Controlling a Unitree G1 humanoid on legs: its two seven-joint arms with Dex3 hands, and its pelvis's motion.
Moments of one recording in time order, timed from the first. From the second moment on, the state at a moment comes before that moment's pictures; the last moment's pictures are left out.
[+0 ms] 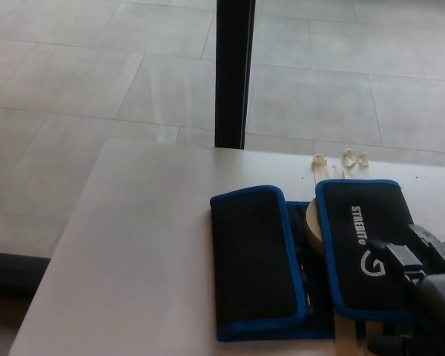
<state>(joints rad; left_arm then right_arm) -0.13 0.58 0.49 1.27 -0.10 -0.05 -0.03 -0.18 -0.69 0.52 0.31 -0.64 -0.09 -0.45</state>
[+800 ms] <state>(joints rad) -0.13 0.60 0.49 1.28 -0.10 -0.05 -0.04 -0.31 -0.67 0.58 0.57 -0.86 -0.10 -0.78</state>
